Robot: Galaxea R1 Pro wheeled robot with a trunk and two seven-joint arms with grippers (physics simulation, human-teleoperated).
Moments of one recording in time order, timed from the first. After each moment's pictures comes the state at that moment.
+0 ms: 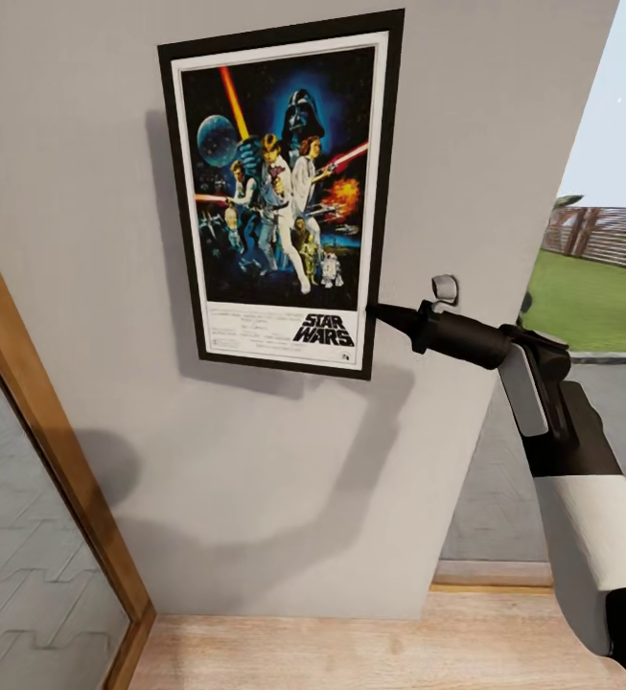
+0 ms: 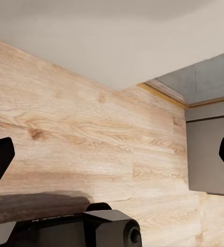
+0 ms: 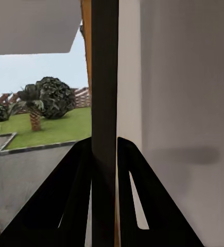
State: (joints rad) left arm -0.28 0.29 -0.80 -0.03 1.33 -0.14 -1.01; right arm -1.00 -0.16 0.04 -1.33 -0.49 0.62 1.08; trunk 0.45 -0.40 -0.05
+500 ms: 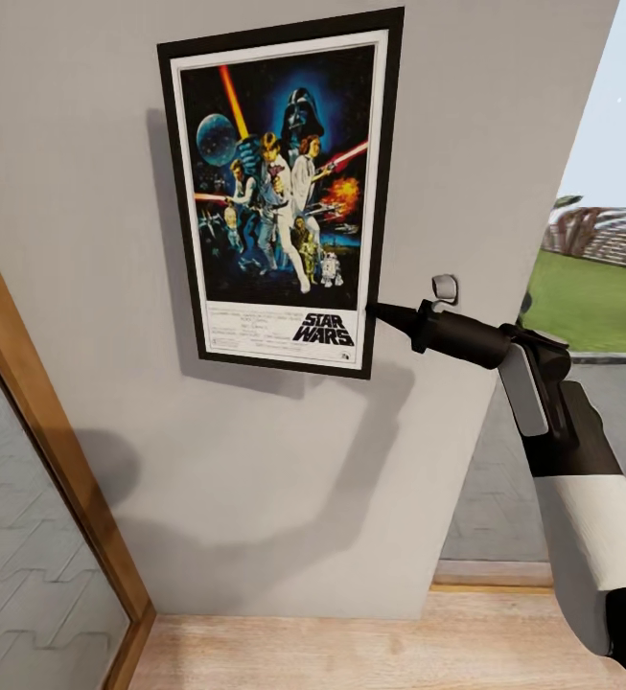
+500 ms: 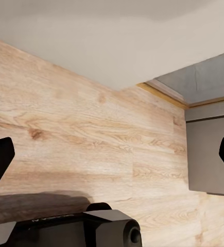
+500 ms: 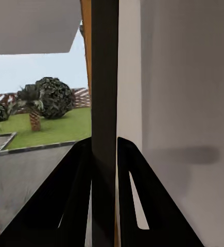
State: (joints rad) left arm -0.28 0.29 -0.80 -0.03 1.33 -0.14 -1.01; right arm -1.00 -0.16 0.04 -1.33 -0.49 0.62 1.08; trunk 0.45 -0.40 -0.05
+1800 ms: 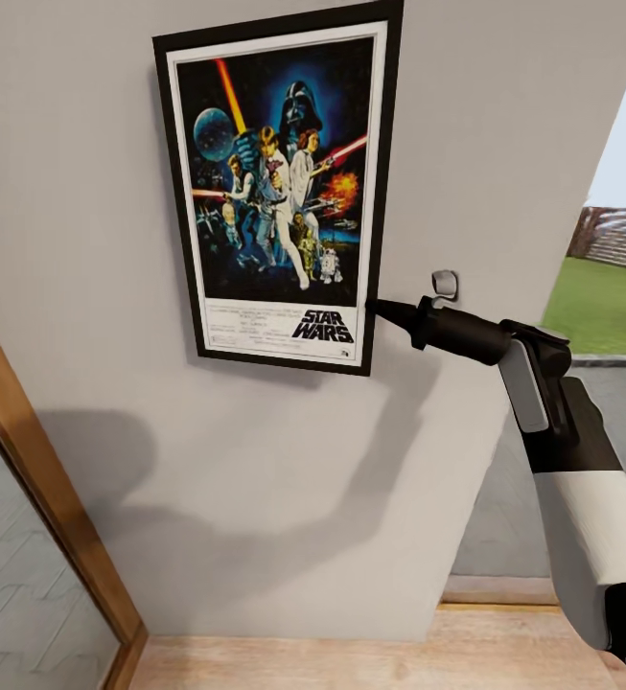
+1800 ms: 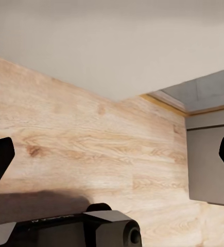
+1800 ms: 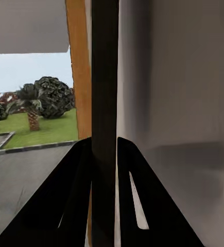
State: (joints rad) left arm -0.28 0.28 -0.79 -0.03 1.33 -0.14 -1.01; right arm -1.01 -0.16 0.04 -1.33 -0.49 0.62 1.08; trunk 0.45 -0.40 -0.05
